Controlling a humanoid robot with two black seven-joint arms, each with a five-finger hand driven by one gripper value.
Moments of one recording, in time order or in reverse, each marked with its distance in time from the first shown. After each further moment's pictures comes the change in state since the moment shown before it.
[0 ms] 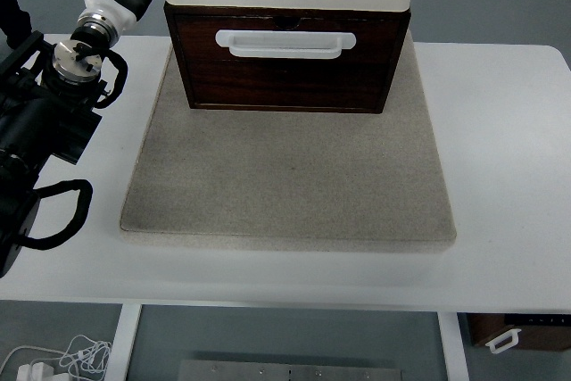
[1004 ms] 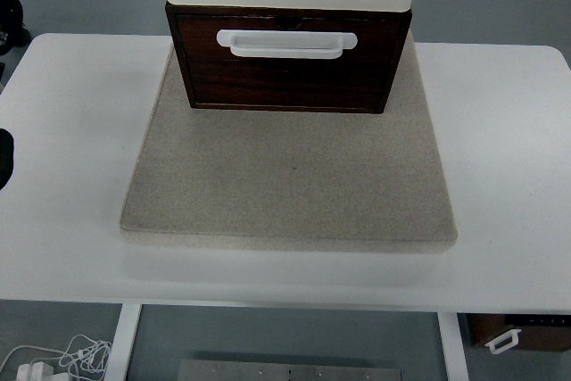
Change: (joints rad) left arm -0.071 0.209 -0.104 -0.009 0.110 -0.004 0.056; right arm -0.018 0.000 -0.011 0.001 -0.011 0.006 0.000
